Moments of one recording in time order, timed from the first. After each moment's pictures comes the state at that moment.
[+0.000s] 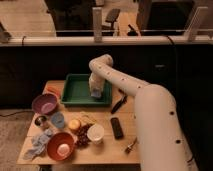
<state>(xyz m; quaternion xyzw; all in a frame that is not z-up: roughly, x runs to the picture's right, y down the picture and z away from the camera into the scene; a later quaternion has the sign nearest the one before) -0.070 -0.006 0.940 -0.11 -0.26 -0.65 0.70</state>
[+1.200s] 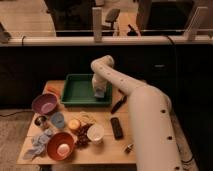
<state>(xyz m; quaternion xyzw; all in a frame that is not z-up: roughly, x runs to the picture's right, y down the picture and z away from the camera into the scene) -0.052 -0.008 0.972 -0.14 -0.24 -0.64 0.71</state>
